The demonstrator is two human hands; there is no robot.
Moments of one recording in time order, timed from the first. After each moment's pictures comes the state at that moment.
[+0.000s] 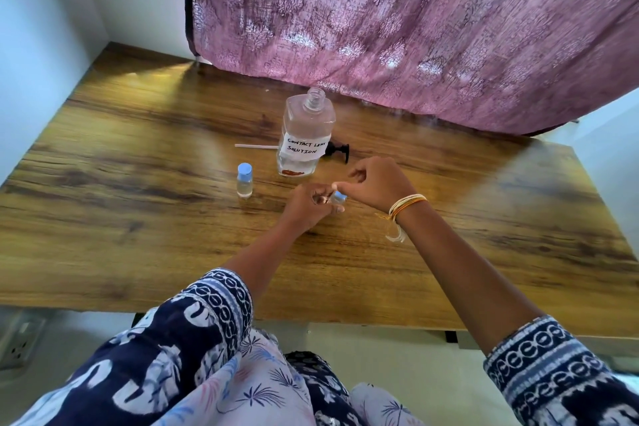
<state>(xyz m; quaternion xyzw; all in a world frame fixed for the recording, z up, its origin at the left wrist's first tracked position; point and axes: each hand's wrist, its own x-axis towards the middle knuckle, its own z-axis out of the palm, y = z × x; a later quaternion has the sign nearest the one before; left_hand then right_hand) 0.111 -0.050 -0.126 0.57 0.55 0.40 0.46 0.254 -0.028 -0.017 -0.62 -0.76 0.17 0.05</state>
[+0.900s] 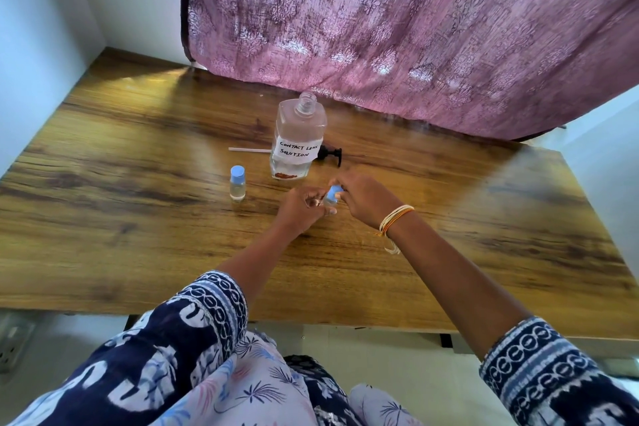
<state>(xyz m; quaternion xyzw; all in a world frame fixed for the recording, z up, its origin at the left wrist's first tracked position) 0.116 -0.052 -0.130 0.58 0.58 0.39 0.43 0.264 -0.036 -0.036 -0.52 -0.84 0.16 0.00</state>
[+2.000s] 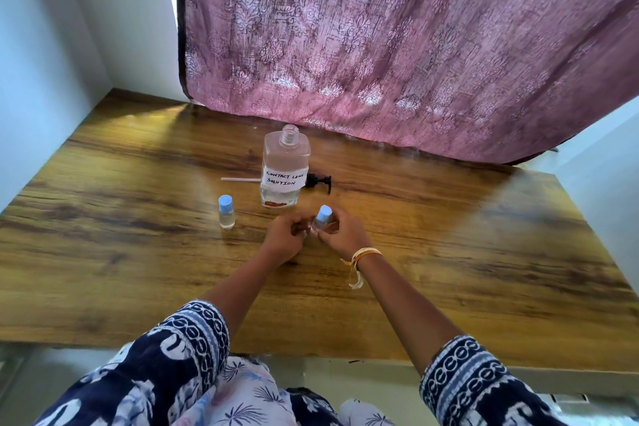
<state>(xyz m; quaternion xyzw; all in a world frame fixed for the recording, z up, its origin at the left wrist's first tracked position) 0.113 -0.048 -0.133 0.57 0.62 0.34 0.42 0.267 -0.036 -0.096 -0.62 -0.69 0.31 0.20</state>
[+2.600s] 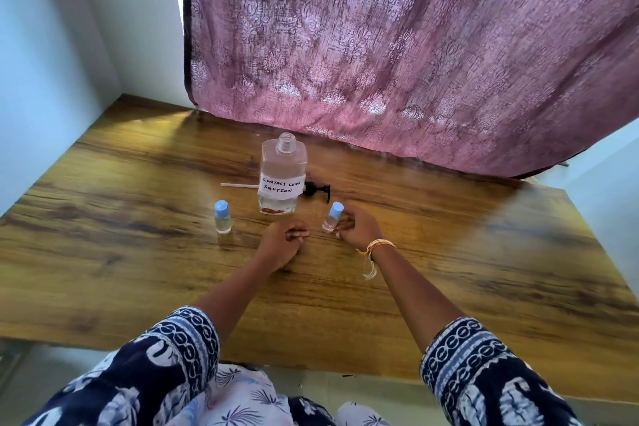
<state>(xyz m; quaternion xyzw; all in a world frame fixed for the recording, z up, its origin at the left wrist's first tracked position) 0.117 -0.046 -0.135 0.52 0.62 0.35 0.47 0.305 0.009 -0.098 -0.63 -0.67 0.36 0.15</state>
